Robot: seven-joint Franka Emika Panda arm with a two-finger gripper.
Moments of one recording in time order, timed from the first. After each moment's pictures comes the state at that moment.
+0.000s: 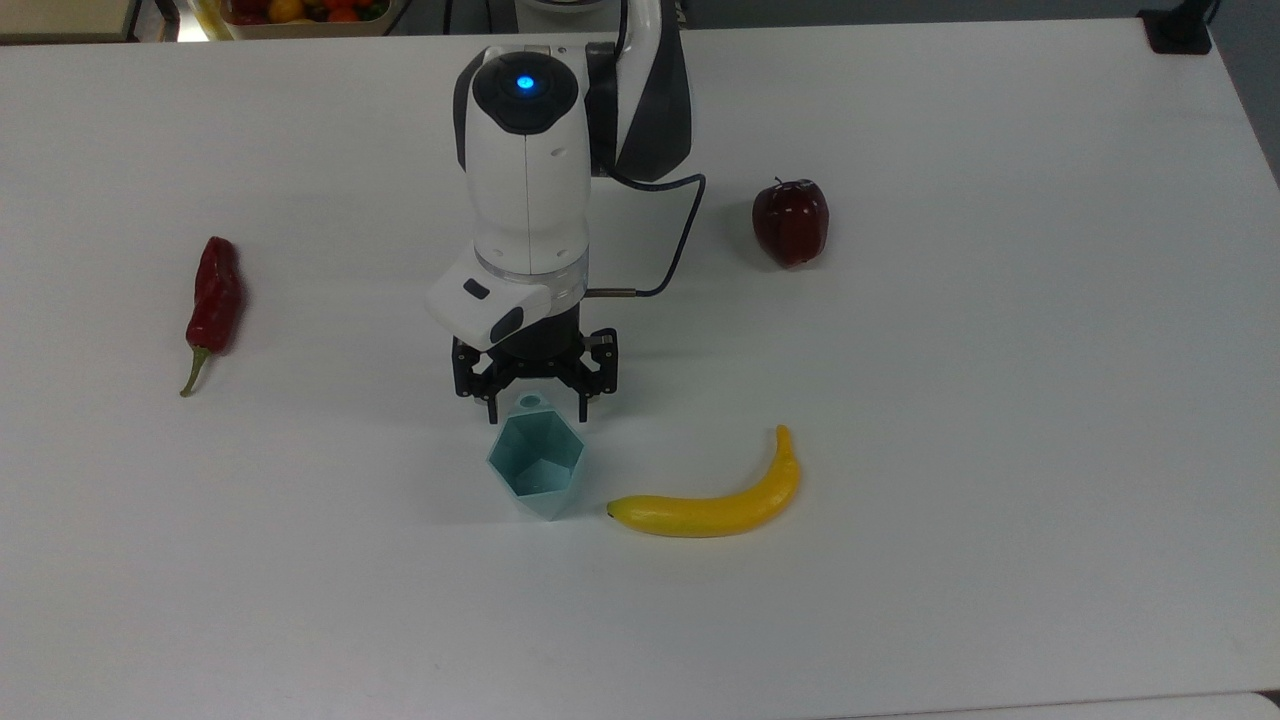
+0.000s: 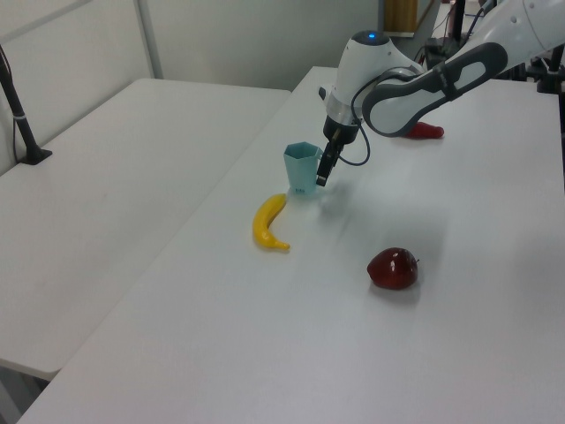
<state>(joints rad) 0.13 0.59 -0.07 -1.56 -0.04 2.46 -0.01</state>
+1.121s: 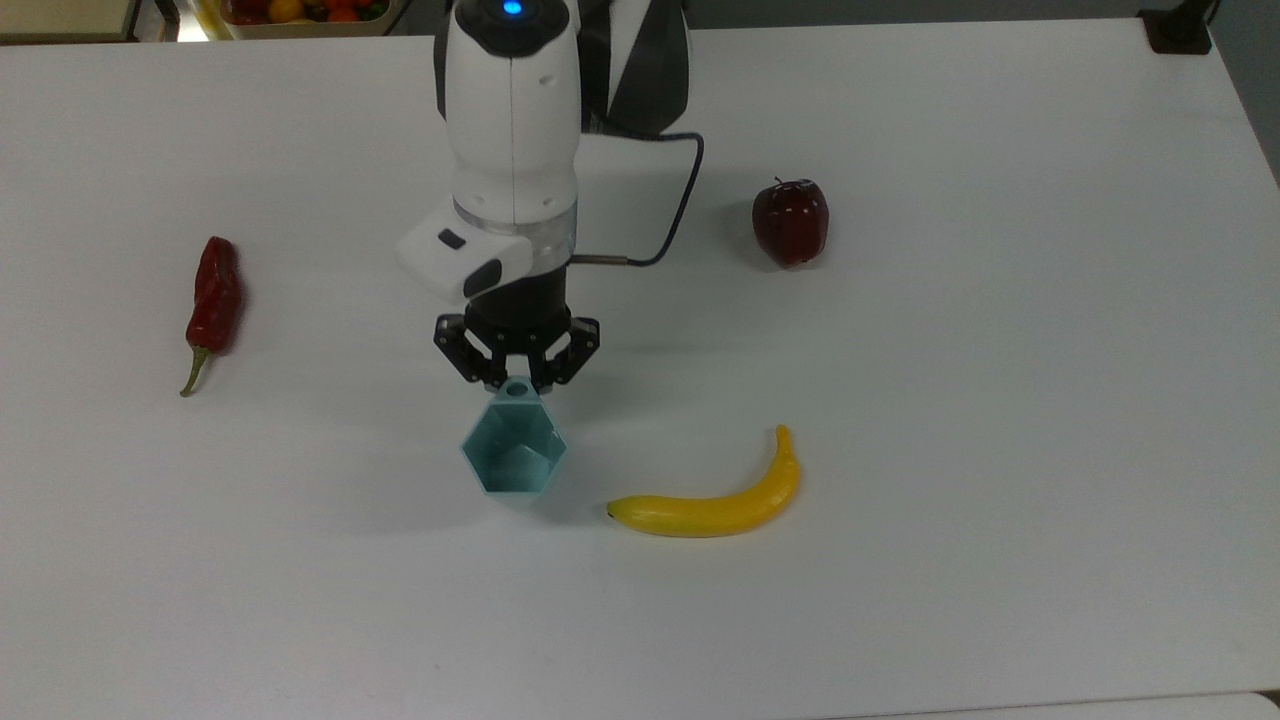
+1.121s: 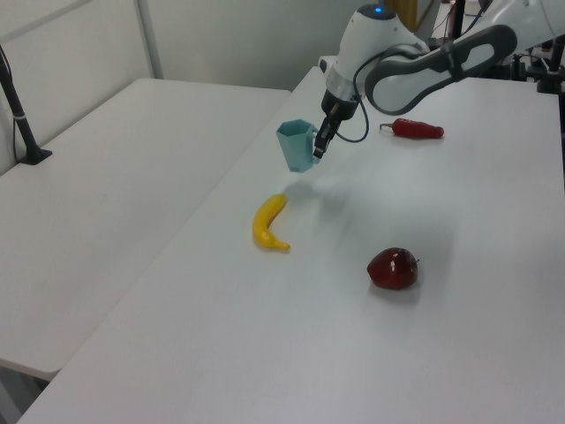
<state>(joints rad) 0.13 0.51 -0.08 -1.54 -0.06 2.43 0.03</state>
